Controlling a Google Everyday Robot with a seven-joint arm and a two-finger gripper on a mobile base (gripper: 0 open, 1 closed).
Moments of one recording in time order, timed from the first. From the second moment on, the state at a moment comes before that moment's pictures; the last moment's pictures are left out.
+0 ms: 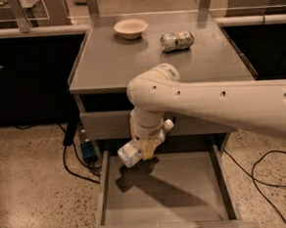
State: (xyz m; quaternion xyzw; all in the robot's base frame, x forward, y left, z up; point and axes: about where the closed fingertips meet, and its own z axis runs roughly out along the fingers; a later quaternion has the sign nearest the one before) arm 0.557 0.009 0.670 -0.84 0.52 -0.01 0.12
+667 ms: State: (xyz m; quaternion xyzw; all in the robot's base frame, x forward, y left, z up) arm 0.563 0.016 0.708 -0.86 0.50 -0.01 0.12
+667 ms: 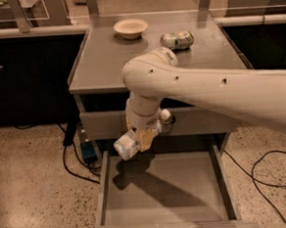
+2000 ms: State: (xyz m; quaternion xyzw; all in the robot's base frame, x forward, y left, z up) arm 0.624 0.048 0.930 -0.89 0.41 -0.10 0.14
